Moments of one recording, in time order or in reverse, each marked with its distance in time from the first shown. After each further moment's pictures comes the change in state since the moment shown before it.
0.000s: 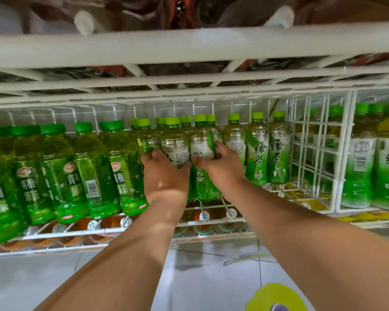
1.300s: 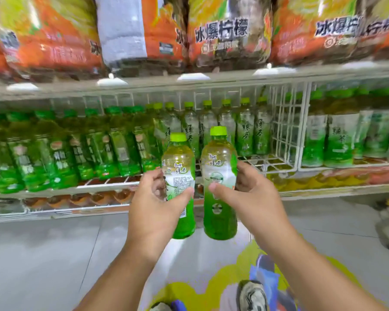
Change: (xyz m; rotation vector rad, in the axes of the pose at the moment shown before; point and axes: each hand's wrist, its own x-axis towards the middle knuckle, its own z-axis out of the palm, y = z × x) left_hand -0.178 -0.050 -0.127 -0.618 -0.158 -0.005; right_hand -0.233 -0.047 -0.077 0.191 -0.082 0.025
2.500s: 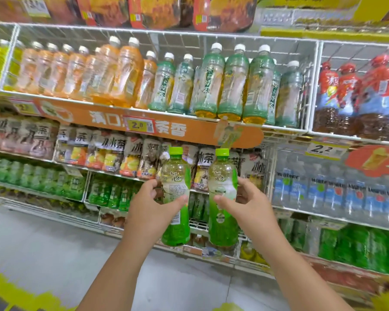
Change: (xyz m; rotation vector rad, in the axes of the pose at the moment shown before) left_hand -0.301 0.379 -0.130 0.045 0.243 0.095; right_hand -0.255 -0.355 -0.157 -0.124 -0.243 -0.361
